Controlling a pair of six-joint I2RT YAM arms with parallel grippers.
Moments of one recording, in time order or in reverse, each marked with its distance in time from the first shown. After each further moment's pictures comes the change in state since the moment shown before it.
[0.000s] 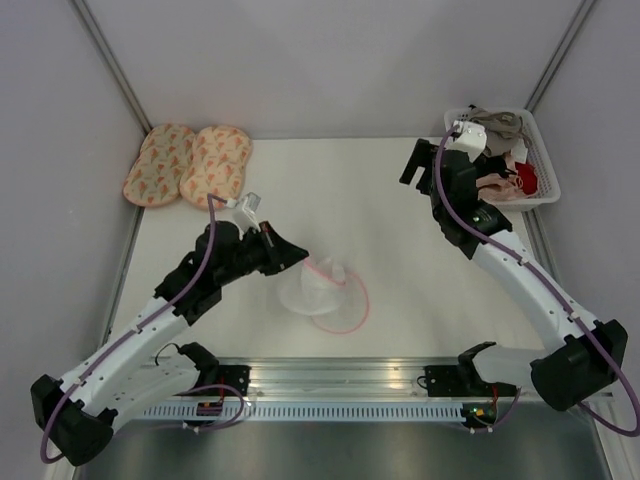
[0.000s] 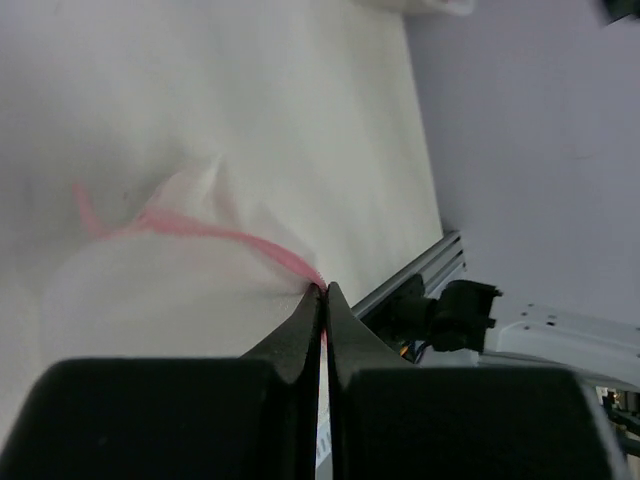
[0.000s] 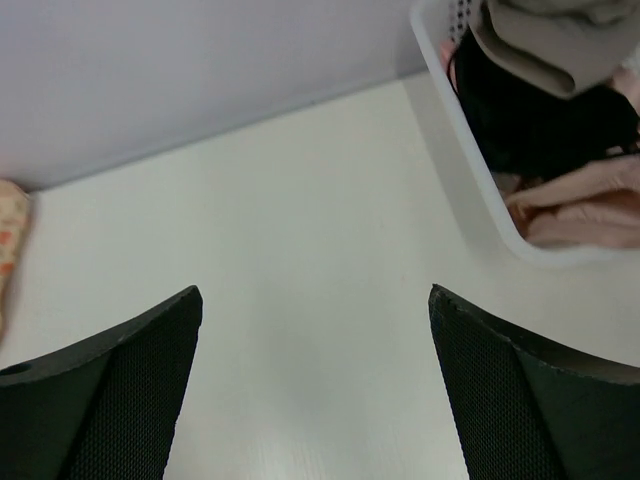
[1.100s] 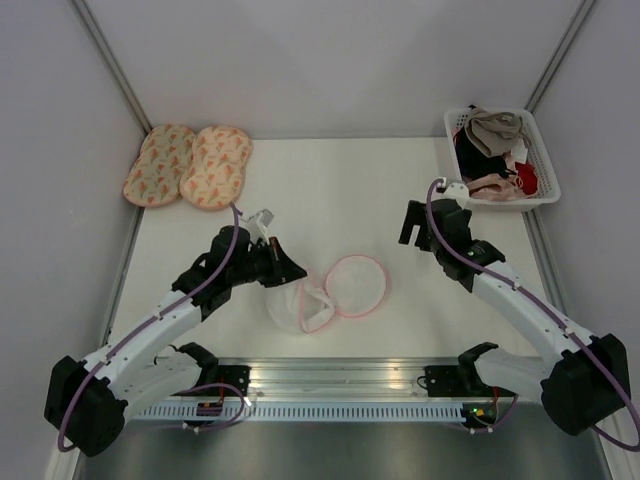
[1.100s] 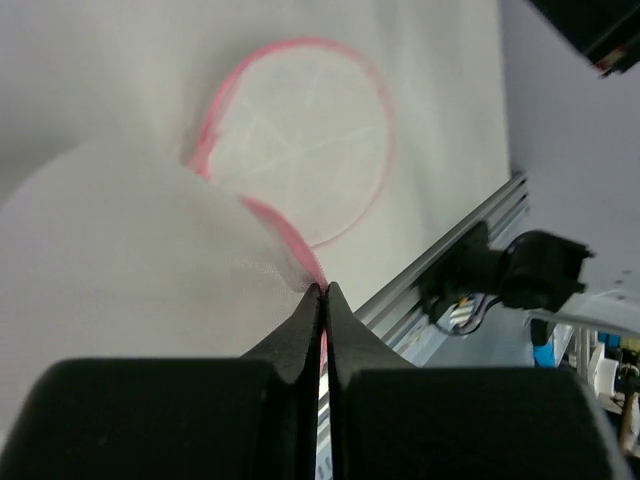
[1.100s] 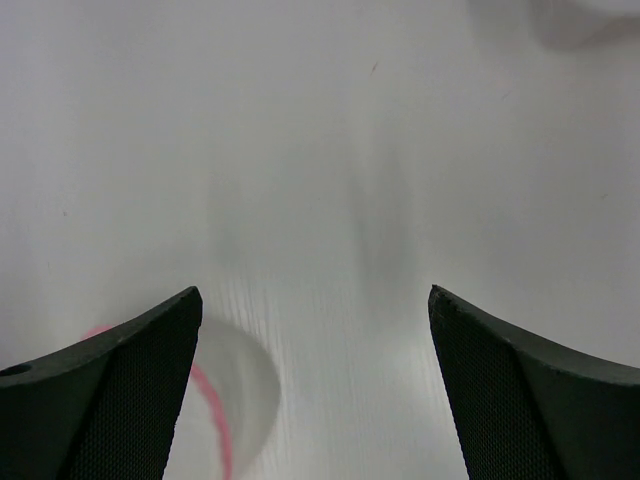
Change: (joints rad) left arm 0.083 0.103 0.004 0.030 0.139 0.135; right arm 0.009 -0.171 -0.393 -0.121 -0.108 0.040
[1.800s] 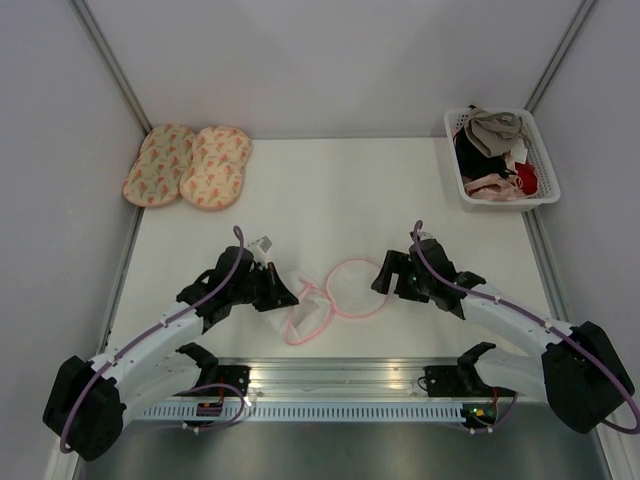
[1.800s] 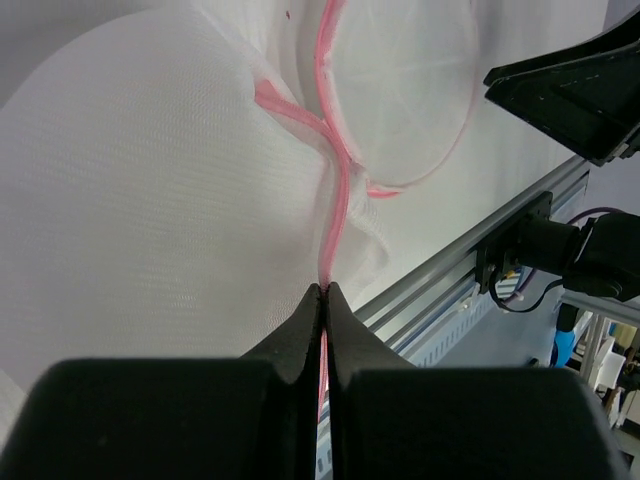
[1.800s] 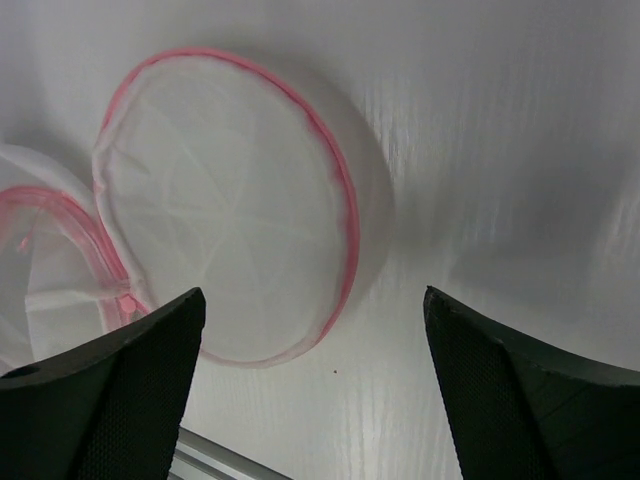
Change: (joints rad) left arm 0.000 -0.007 -0.219 -0.062 0.018 -0.024; right arm 0.102 0.023 -0.344 0.127 -0.481 0.270
